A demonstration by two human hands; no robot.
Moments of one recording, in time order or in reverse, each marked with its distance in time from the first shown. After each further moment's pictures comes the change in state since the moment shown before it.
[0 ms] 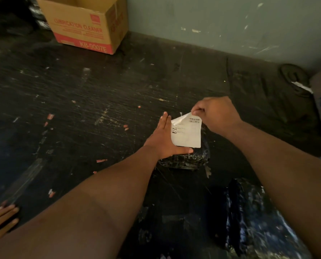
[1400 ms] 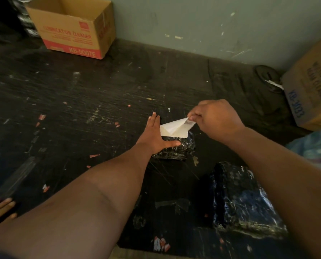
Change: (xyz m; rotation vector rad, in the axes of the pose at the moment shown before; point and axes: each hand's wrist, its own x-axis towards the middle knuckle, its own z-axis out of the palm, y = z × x) left_hand -0.025 0.009 0.013 0.027 0.080 -0.002; right_hand -0.089 -0.022 -0.044 -0.121 0.051 -0.065
